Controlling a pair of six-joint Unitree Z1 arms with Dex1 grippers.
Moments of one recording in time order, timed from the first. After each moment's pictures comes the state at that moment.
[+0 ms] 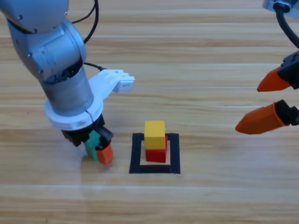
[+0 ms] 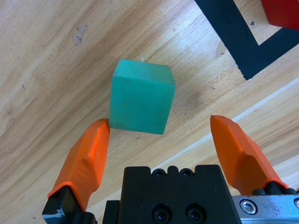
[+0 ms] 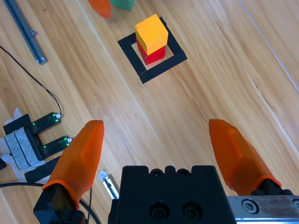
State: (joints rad) arm 0 -0.69 1.99 -1.31 0.79 0.00 -0.05; arm 1 0.86 1.48 -1.14 0.59 0.16 -0.14
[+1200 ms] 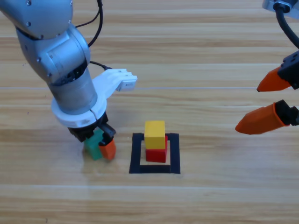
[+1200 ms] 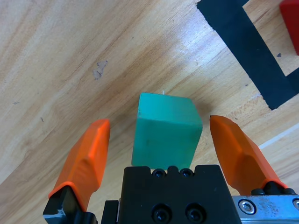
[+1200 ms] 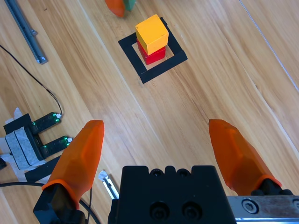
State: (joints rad) arm 0 -0.66 2.04 -1.30 0.70 0.01 0.01; arm 1 0.86 1.48 -1.14 0.59 0.17 -0.14
